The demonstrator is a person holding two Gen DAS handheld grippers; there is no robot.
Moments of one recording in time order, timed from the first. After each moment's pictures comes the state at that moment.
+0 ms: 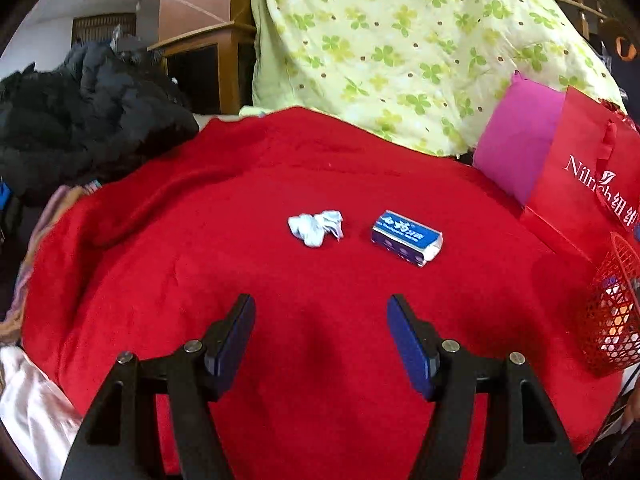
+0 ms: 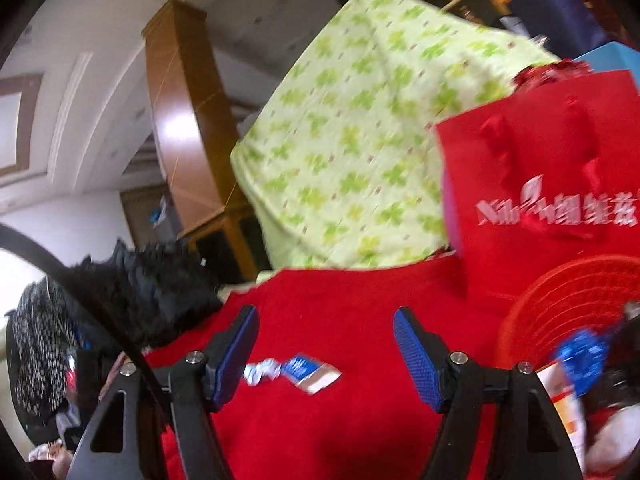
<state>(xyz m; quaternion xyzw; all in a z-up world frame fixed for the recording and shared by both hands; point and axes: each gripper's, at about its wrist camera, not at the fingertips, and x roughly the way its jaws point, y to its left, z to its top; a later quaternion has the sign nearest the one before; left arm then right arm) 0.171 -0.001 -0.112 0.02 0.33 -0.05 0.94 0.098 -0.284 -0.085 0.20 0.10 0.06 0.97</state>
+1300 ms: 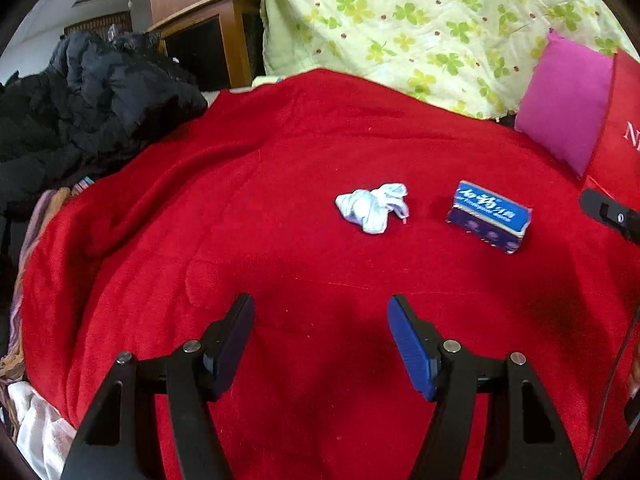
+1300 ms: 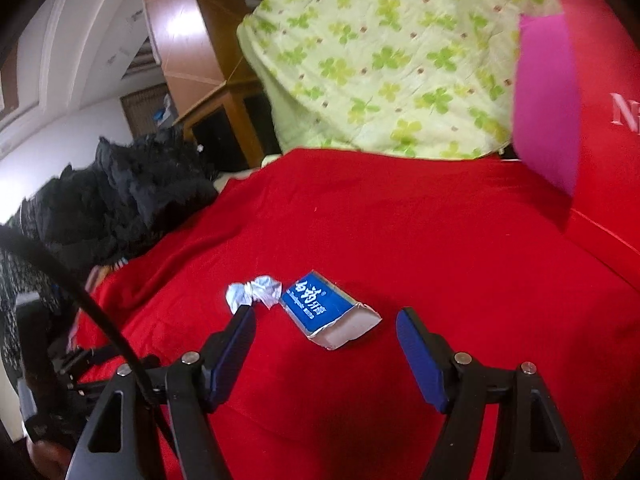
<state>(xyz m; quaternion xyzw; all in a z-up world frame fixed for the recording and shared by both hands) 0.263 0.031 -0.167 0.07 0.38 -0.02 0.92 0.272 -0.219 -0.163 0.14 0.28 0.12 0.94</state>
